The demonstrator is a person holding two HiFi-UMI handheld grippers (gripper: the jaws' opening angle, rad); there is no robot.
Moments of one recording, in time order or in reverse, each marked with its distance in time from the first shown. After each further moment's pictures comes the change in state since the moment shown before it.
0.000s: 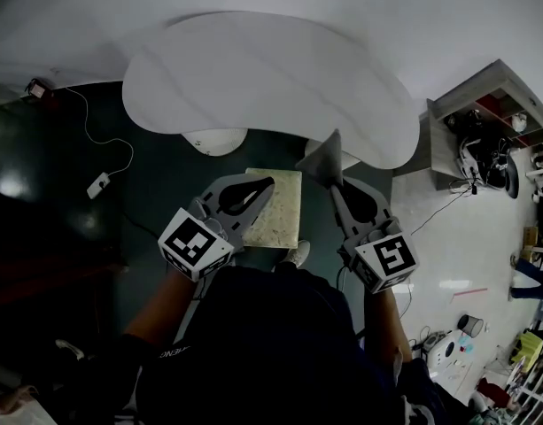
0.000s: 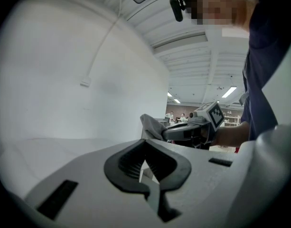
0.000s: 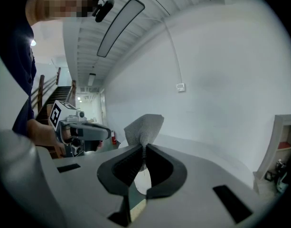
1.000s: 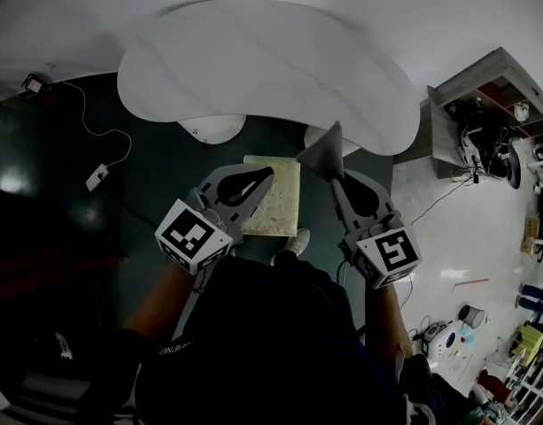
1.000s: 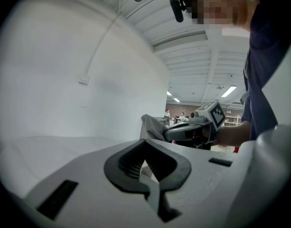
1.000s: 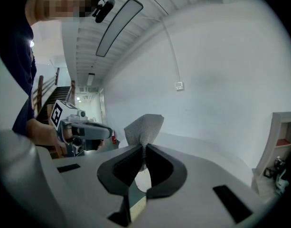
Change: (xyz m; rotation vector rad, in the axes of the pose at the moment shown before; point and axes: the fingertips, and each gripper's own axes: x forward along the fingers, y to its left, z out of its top) left arm 0.009 -0.006 -0.010 0.003 0.016 -0.007; right arm -0.011 -0.005 -0.017 -0.015 0.038 0.002
